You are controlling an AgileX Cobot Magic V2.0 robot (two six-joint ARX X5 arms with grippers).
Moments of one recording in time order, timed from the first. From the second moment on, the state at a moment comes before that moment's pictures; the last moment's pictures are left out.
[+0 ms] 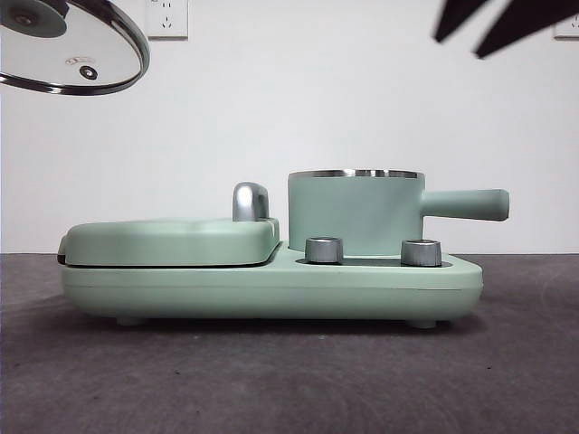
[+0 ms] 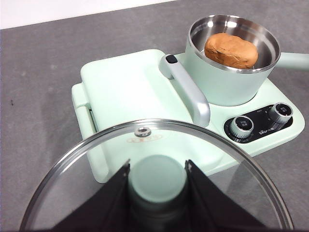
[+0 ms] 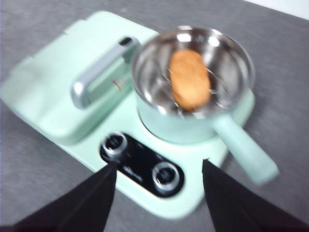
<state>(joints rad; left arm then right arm) -0.58 0.76 0.91 -0.64 -0.13 -0.12 0.47 0.95 0.95 -0.56 -0.10 0.02</state>
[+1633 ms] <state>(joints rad) -0.65 1.82 1.44 0.06 0.09 0.06 0.52 0.43 0.61 -0.70 0.08 0.14</state>
